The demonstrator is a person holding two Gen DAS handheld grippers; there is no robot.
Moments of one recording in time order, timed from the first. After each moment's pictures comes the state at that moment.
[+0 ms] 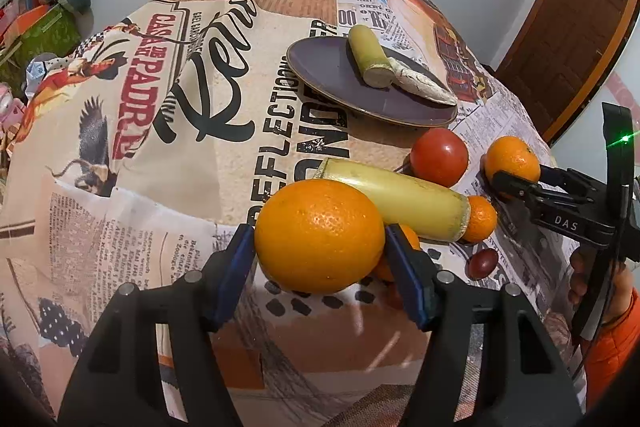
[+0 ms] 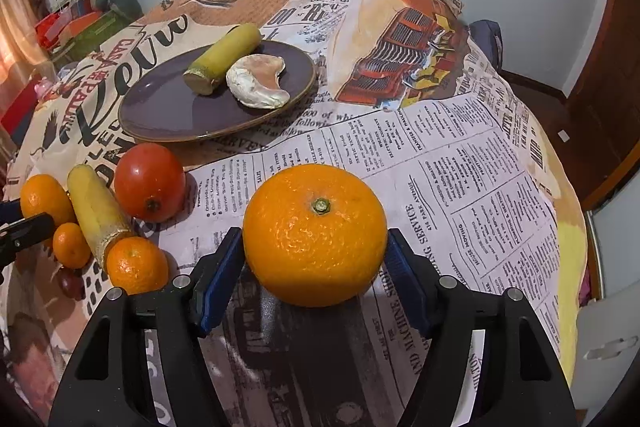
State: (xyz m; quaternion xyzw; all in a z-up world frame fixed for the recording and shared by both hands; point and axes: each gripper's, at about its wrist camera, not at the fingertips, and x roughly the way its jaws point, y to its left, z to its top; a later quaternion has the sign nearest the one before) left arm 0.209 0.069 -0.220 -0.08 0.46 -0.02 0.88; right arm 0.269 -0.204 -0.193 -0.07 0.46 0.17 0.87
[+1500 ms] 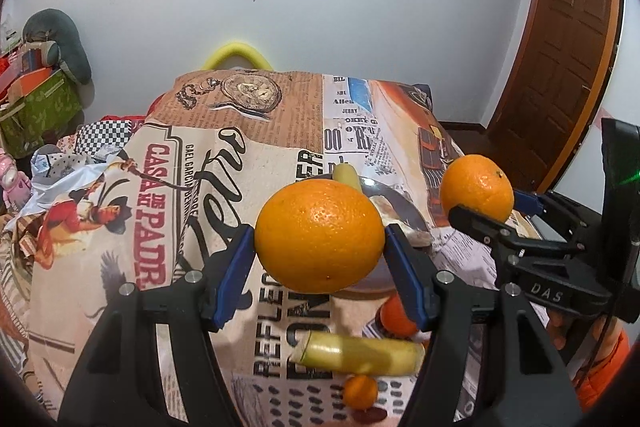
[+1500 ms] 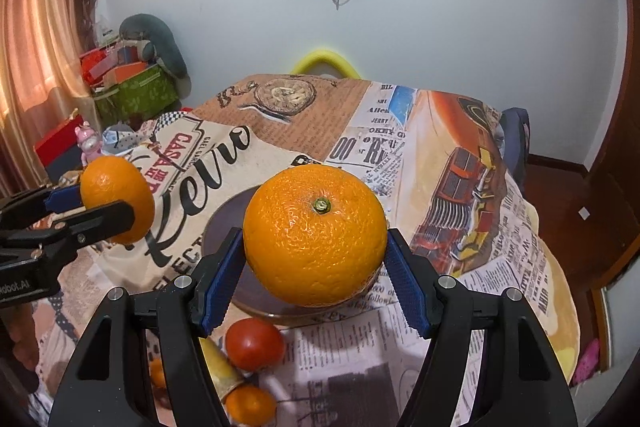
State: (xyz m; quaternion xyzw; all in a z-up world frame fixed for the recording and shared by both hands) left arm 0.267 0.069 -0.132 -0.06 0.34 -0.02 0.94; right arm 0.295 -0.143 -0.106 -0.06 0.33 0.24 0.91
